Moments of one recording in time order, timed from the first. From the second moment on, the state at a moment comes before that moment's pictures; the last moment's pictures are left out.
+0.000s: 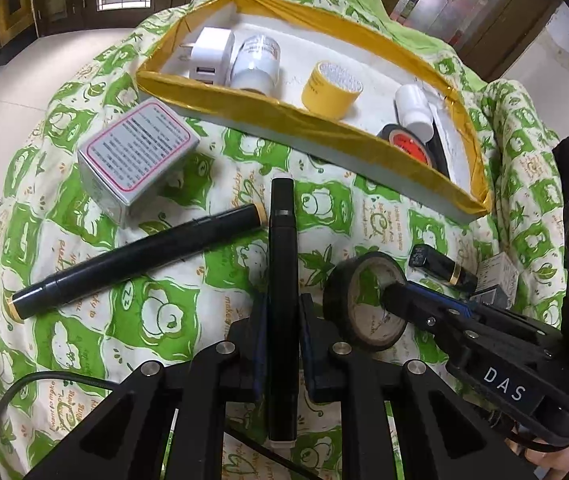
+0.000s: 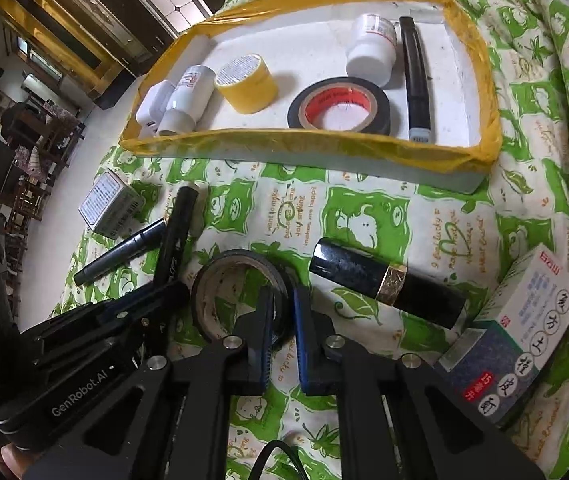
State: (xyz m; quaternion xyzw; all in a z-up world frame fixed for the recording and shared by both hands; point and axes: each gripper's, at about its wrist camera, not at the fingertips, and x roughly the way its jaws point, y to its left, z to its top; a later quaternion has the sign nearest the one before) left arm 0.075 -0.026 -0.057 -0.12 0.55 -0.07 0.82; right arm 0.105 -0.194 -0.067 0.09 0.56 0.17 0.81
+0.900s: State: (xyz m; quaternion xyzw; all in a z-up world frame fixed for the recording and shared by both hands) left arm 0.063 -0.021 -0.039 -0.14 0.51 -0.08 0.84; right arm 0.100 -0.212 -0.042 0.12 0.52 0.17 0.83
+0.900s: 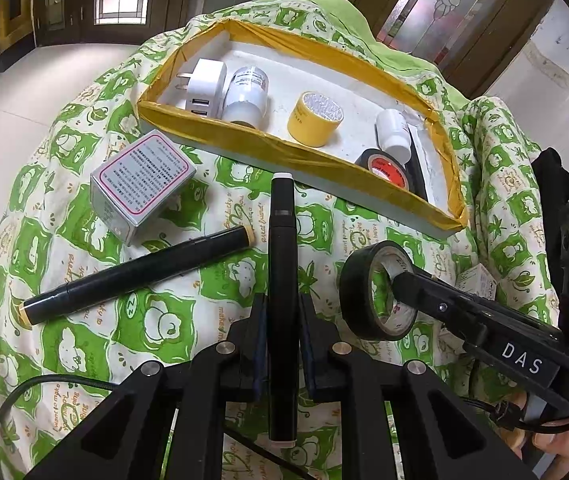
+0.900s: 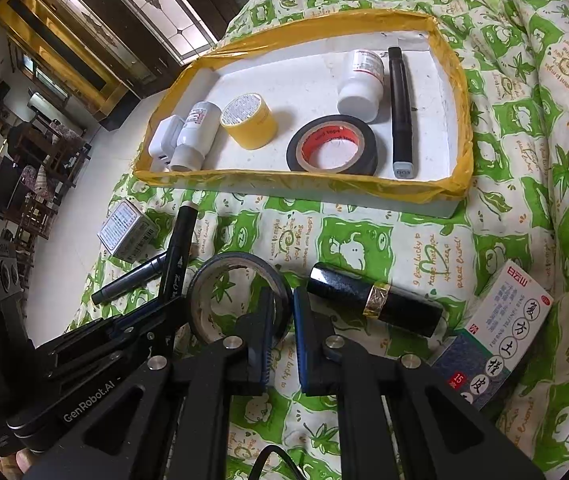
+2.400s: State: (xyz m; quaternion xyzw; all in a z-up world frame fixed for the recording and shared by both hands) left arm 0.076 -0.018 -0.015 -0.12 0.49 -0.08 0.86; right arm 0.100 -0.222 -0.029 0.13 0.50 0.17 0.84
